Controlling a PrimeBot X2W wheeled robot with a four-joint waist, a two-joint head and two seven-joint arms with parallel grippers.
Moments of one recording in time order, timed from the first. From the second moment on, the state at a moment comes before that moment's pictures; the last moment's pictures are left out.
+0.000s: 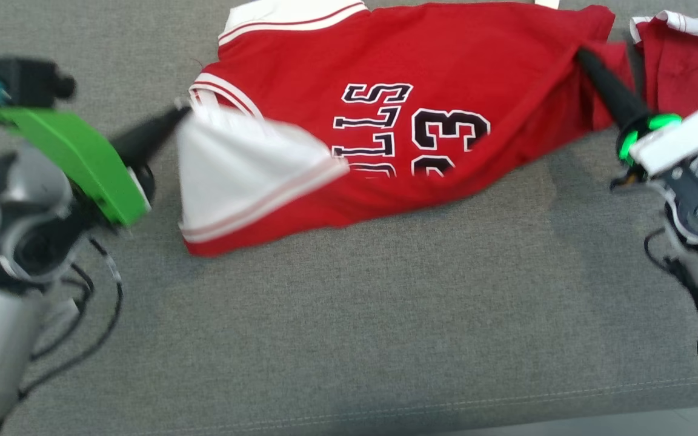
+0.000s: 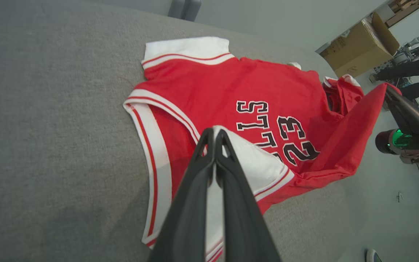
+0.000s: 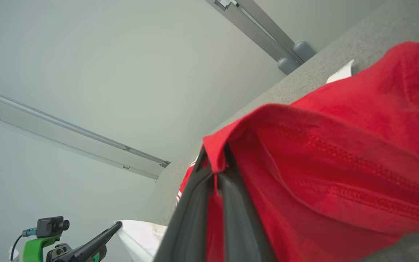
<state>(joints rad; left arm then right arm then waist) -0.61 0.42 -0.42 0.01 -1.11 0.02 0.51 -0.50 -0.38 0.33 0.14 1.35 0.08 0.12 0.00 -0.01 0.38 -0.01</state>
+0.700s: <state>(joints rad) -1.09 0.27 -0.26 0.16 -0.98 -0.06 0.14 -0.91 -0.34 0.24 0.35 1.31 0.09 0.04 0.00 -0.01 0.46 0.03</state>
